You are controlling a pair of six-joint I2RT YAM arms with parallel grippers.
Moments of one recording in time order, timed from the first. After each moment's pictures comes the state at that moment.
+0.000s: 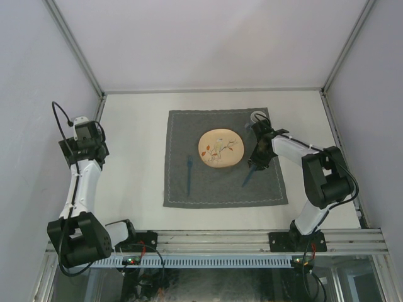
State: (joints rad) left arm 0.25 1.16 0.91 -0.46 -0.57 -0.04; right arm 0.34 1.71 1.05 -0.67 0.04 0.85
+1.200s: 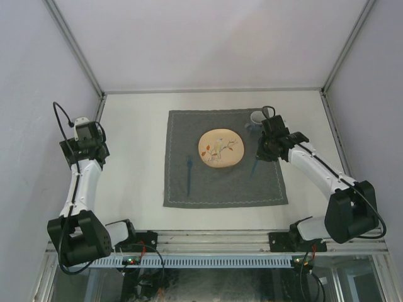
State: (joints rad) left arm 0.25 1.17 0.90 -0.45 -0.57 -0.04; right arm 0.36 1.39 1.03 -0.69 0.07 0.69
